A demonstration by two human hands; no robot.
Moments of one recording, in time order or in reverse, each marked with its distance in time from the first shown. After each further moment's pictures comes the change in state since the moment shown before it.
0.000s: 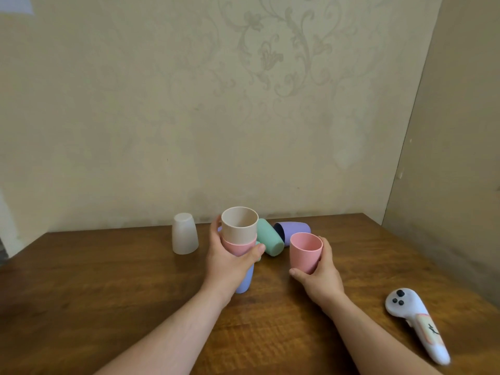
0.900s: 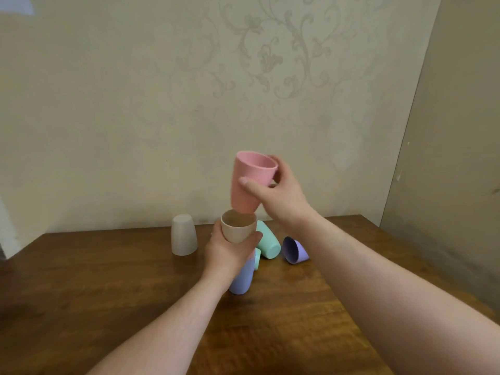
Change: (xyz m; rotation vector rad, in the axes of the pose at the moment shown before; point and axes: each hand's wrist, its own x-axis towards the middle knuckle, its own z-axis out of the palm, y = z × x) left_hand 0.020 0.024 0.007 0.168 0.025 -0.111; right_hand -0.002 -0.206 -0.005 0.486 -0.216 -0.389
